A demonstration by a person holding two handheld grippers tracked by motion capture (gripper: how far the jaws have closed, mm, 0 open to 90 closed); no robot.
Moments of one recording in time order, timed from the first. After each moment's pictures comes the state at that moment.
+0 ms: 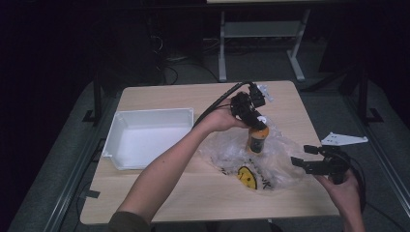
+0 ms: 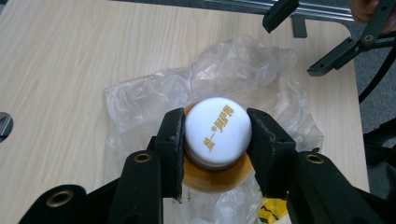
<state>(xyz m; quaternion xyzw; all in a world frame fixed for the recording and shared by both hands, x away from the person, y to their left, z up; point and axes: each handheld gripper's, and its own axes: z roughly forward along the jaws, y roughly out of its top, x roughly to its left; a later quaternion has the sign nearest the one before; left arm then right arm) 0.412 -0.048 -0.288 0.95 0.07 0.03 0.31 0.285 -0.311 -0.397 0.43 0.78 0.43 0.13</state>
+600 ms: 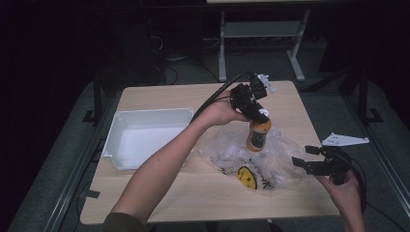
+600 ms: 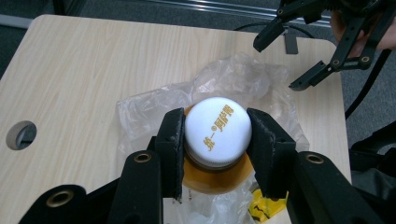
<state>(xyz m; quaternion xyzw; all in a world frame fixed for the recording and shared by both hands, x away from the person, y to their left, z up) 0.405 -0.043 -0.254 0.95 0.07 0.04 0.32 0.284 -0.313 -0.399 0.44 0.78 0.42 0.14</state>
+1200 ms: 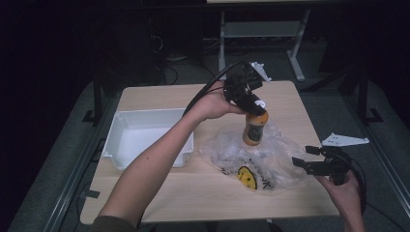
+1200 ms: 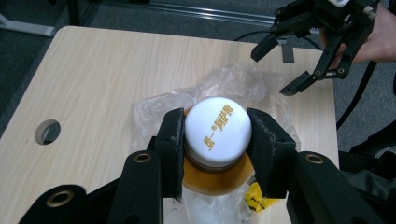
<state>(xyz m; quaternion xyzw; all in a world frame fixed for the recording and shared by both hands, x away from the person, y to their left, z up) 0.398 -0.025 -0.220 0.94 0.08 0.05 0.33 0.284 -0.314 -0.399 0.44 0.78 0.42 0.14</state>
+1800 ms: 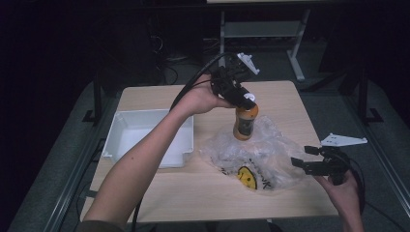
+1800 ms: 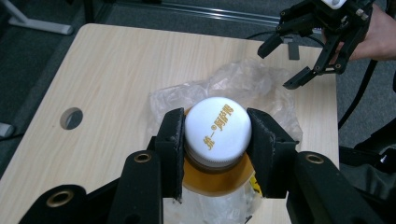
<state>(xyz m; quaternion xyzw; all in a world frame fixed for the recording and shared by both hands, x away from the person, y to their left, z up) 0.396 0.004 -0.199 0.94 0.09 0.07 0.33 0.285 -0.311 -0.400 0.44 0.78 0.42 0.14</state>
